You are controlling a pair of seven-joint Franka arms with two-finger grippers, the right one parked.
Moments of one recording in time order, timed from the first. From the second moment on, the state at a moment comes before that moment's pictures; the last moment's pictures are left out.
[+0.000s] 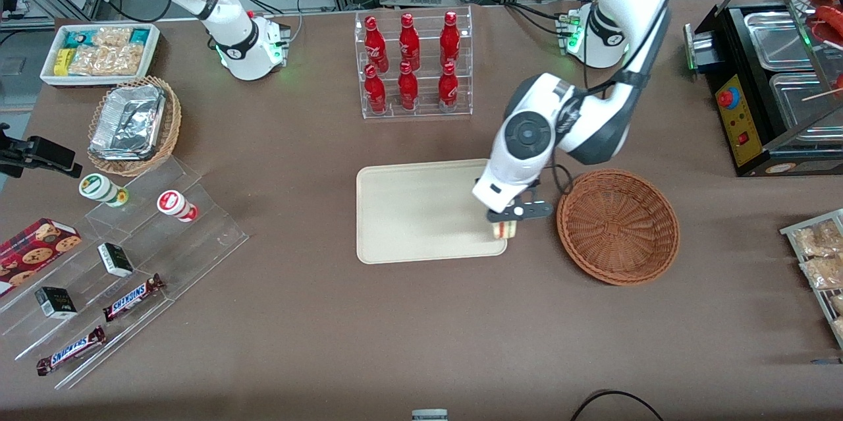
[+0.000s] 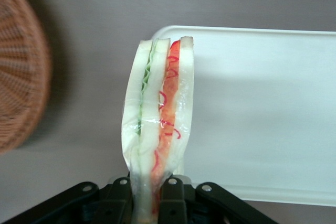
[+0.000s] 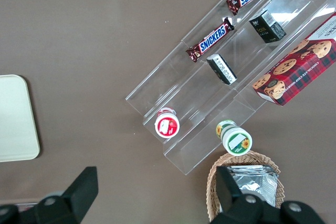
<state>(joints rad) -0.52 0.45 -0.11 -1.70 0.01 2.02 -0.73</state>
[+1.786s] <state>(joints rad) -0.71 0.81 -0.11 -1.31 -0.04 2.03 -1.00</state>
